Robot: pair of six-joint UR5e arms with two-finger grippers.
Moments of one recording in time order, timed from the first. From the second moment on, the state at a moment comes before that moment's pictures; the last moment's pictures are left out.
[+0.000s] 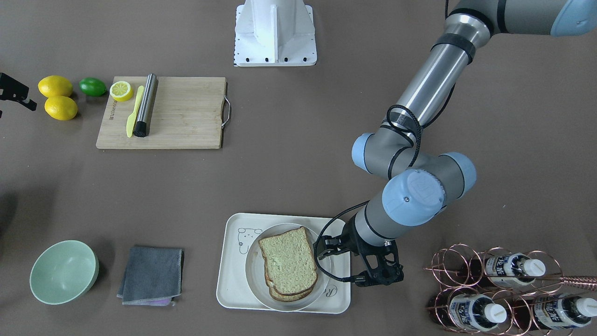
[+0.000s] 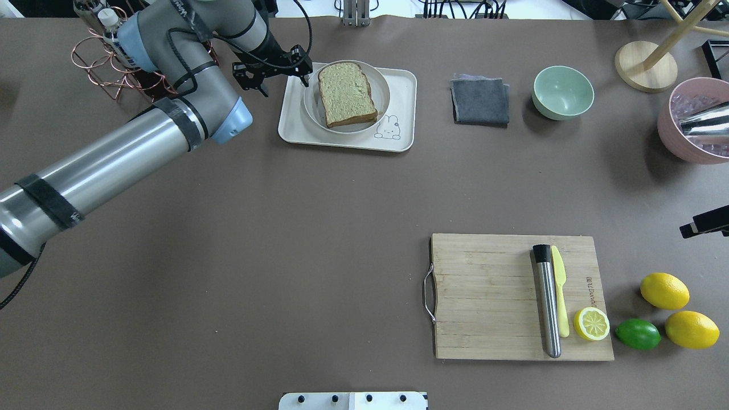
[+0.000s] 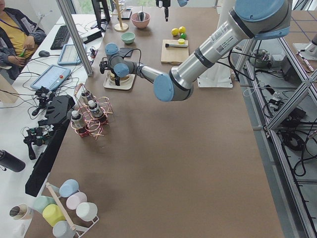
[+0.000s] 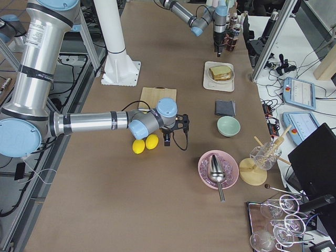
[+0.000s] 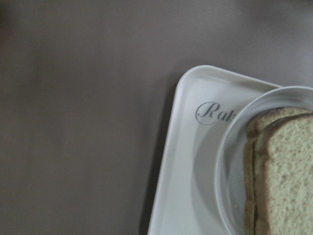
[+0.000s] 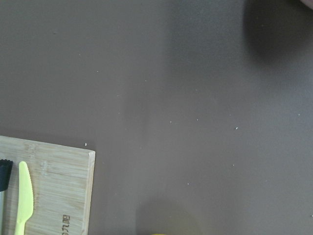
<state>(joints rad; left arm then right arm) -0.91 -2.40 -1.18 -1.91 -2.21 -1.08 1.15 -1.85 1.88 -1.07 2.41 0.58</state>
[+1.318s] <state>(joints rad) -1.19 -1.49 -2.07 -1.49 -2.21 -0.22 1.42 -1.85 1.87 -1.42 2.33 0.11</state>
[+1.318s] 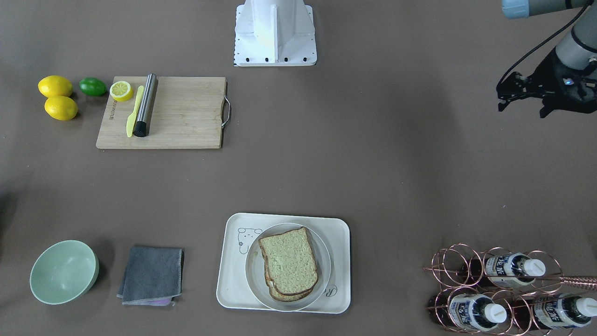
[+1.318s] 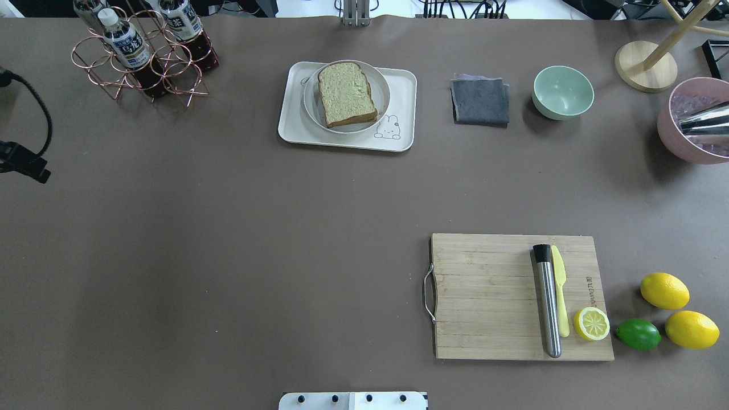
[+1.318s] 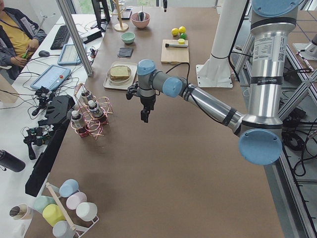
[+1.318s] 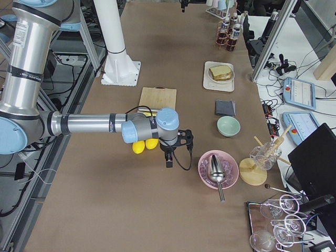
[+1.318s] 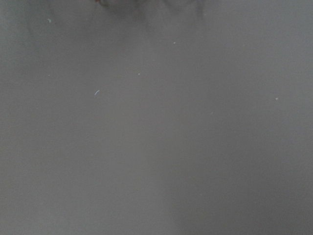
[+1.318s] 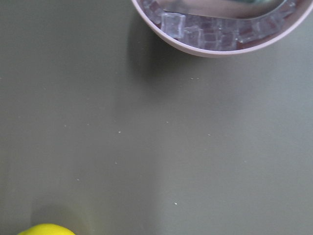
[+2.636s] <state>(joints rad) -1.48 -1.35 -1.91 -1.54 -2.30 0.11 1.49 -1.85 1.86 -1.46 2.29 -0.01</state>
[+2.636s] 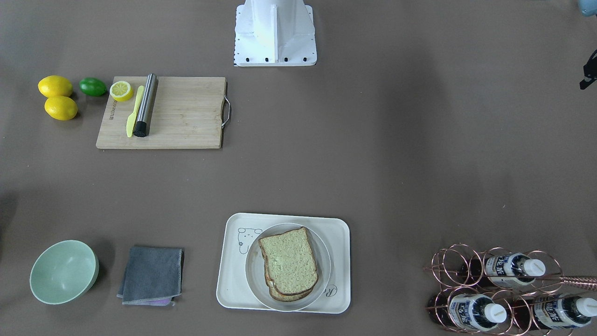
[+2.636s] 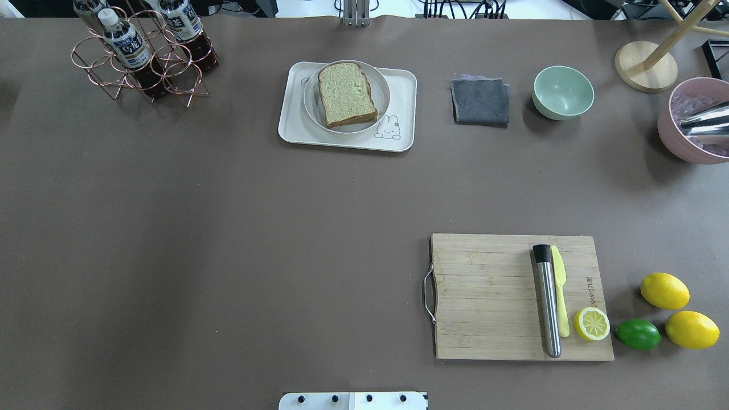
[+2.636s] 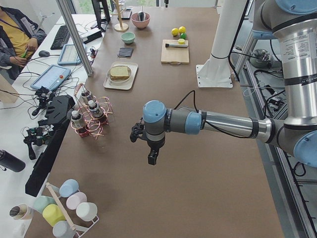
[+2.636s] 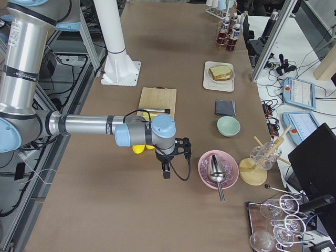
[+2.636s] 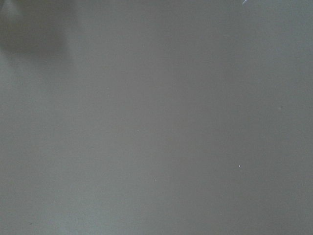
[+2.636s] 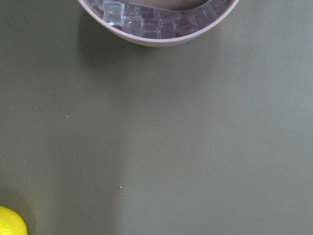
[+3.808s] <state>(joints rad) -1.59 -1.33 -1.90 -1.54 -2.25 0.20 1.49 -1.77 1.89 -1.55 2.31 -0.01</state>
